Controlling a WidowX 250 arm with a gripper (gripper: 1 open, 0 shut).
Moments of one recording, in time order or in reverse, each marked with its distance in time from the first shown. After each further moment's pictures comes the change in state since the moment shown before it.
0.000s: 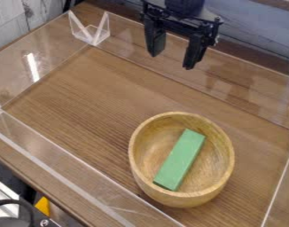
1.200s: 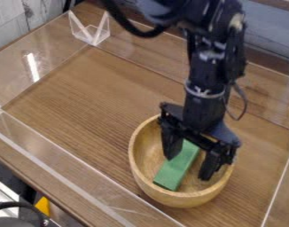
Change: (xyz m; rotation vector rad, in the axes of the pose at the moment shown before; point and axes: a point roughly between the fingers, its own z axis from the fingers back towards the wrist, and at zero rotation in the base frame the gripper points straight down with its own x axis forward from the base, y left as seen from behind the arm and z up) arm -0.068 -0.077 -0.090 -0.060 0.098 -0.148
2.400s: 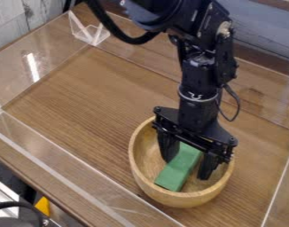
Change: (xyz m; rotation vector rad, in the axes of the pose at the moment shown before) arm 0.005 0.008 -0.003 -0.032 -0.062 0.120
